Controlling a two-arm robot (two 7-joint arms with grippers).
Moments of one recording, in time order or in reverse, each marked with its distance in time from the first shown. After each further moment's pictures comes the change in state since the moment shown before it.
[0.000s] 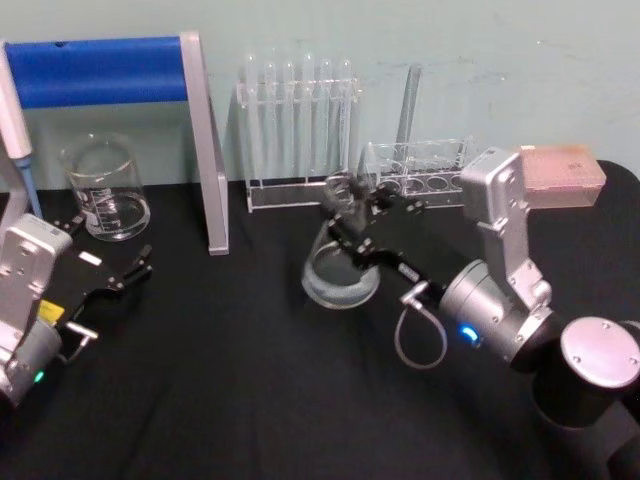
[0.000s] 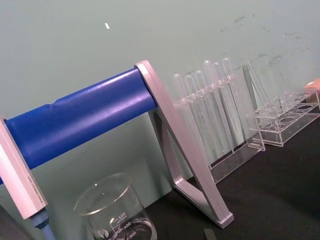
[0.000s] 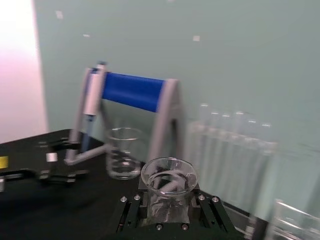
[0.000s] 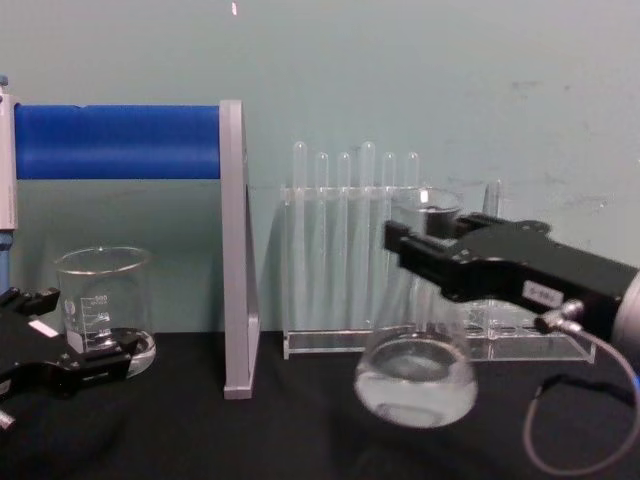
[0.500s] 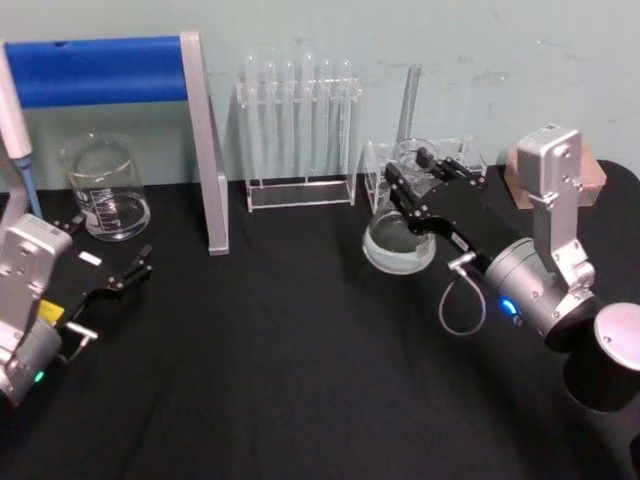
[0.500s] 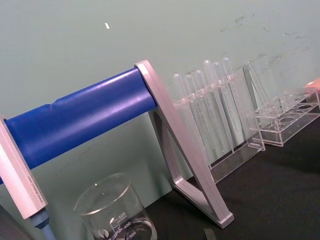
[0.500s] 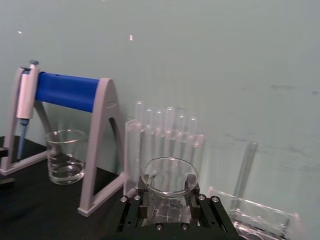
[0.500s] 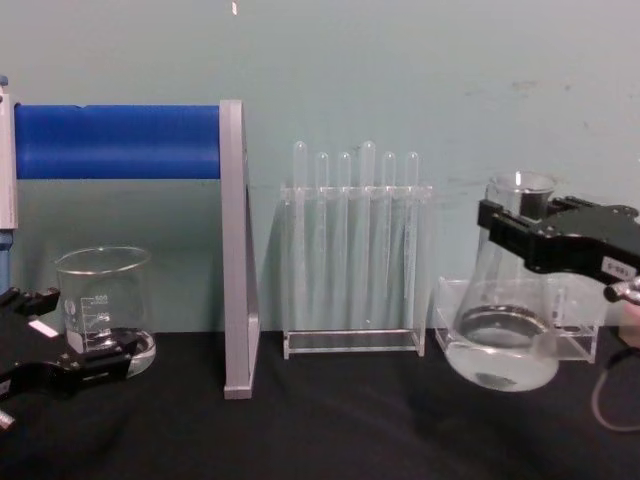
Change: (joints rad) left arm 0.000 0.000 0.000 0.000 0.000 0.000 0.000; right arm 0.004 -0.023 0.118 0.047 -0.037 -0.006 -0.082
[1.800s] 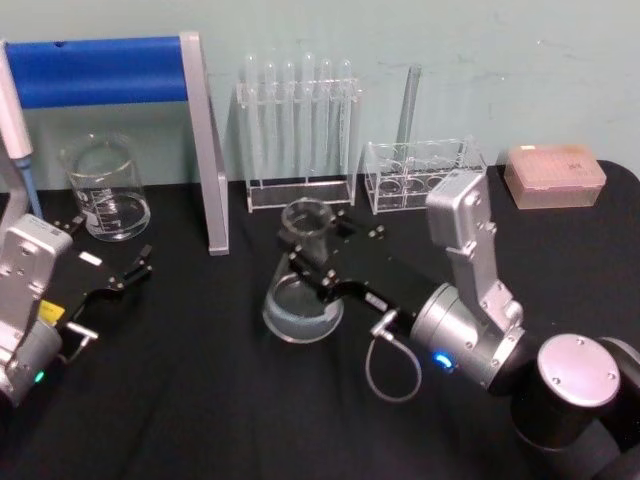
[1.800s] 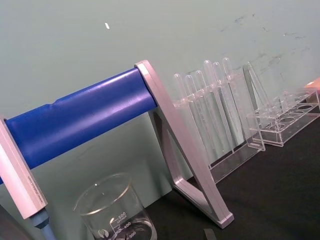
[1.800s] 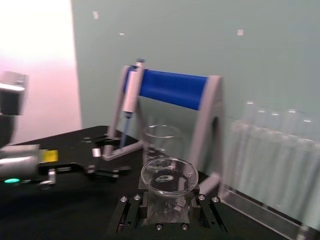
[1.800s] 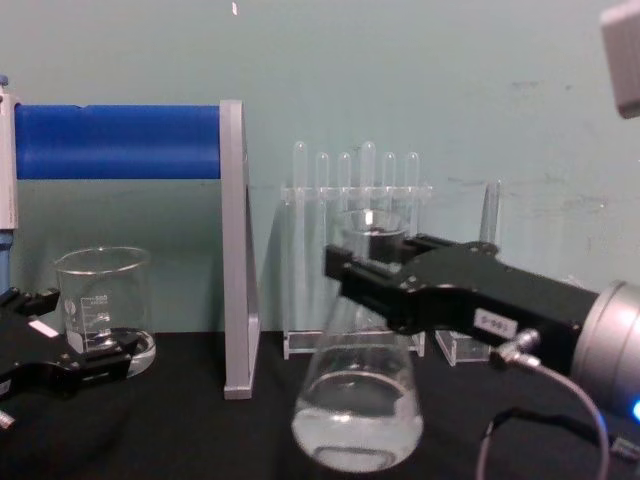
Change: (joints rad) left arm 0.000 0.000 0.000 0.000 0.000 0.000 0.000; right arm -0.040 -0.024 -0.120 -0.074 0.005 0.037 0.164
